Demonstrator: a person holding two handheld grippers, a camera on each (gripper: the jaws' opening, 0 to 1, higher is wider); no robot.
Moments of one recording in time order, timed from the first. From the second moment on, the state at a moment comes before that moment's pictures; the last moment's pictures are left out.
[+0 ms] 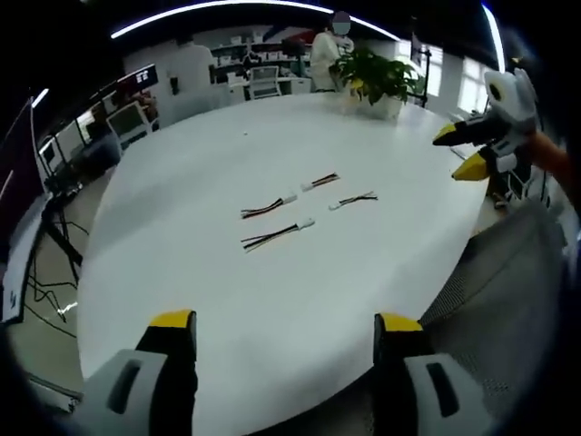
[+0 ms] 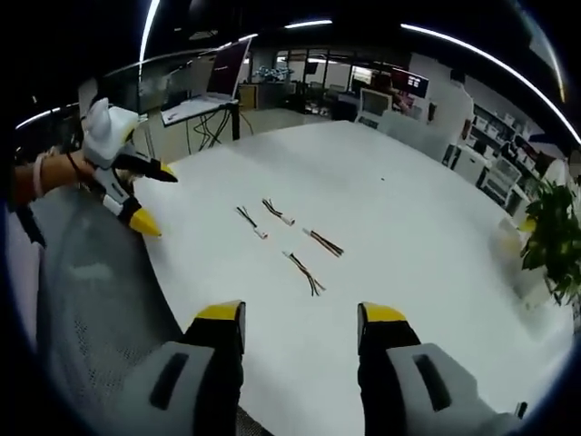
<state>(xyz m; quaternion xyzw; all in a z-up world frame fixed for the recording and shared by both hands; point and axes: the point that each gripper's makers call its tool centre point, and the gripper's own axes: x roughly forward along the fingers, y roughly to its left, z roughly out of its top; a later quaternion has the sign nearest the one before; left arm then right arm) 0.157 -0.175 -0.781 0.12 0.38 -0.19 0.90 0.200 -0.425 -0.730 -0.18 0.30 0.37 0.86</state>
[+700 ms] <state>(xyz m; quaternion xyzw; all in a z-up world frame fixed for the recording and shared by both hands) 0.227 -0.177 -0.725 0.17 0.33 -0.20 0.91 0.249 -0.402 -0.679 -0.20 0.23 0.43 0.85</state>
